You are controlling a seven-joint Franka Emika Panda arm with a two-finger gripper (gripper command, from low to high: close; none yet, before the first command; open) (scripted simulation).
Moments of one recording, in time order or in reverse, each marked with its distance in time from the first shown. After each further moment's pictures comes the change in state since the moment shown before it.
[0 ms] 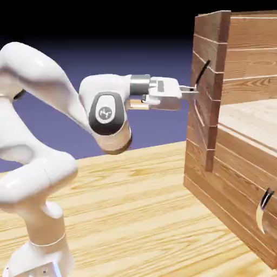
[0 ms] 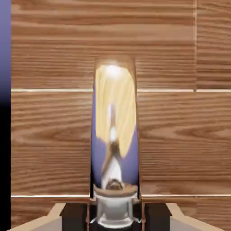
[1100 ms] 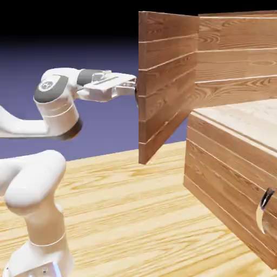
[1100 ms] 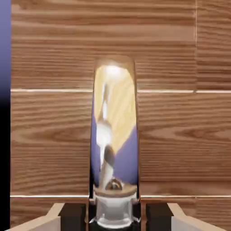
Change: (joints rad) arm 0.694 -0.721 0.000 -0.164 -0.158 -1.115 0.250
